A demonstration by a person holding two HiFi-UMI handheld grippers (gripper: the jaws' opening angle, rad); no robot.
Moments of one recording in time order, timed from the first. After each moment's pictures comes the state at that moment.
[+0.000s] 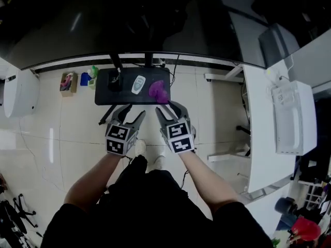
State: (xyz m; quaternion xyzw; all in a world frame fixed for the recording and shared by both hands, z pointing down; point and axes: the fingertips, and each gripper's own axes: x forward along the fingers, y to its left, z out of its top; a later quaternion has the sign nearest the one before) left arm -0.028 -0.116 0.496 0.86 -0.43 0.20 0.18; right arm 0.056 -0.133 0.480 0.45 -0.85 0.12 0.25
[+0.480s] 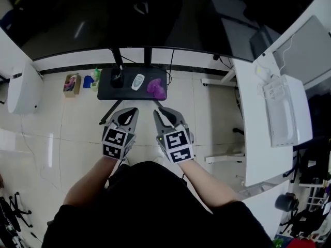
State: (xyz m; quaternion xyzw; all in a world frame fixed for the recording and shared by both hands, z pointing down) left arm -0.015 -0.029 0.416 0.88 -0.43 0.19 0.10; right arm 0.047 -0.031 0.394 0.44 -0.87 0.08 0.20
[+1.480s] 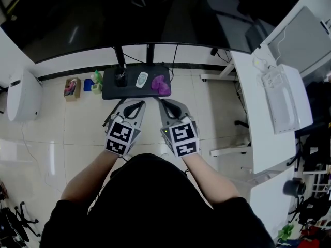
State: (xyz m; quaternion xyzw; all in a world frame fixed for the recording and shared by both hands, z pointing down) left arm -0.032 -0.017 0.379 0.91 -0.37 0.19 0.03; right arm 0.016 -0.025 0.360 0.48 -0.86 0.06 0.16
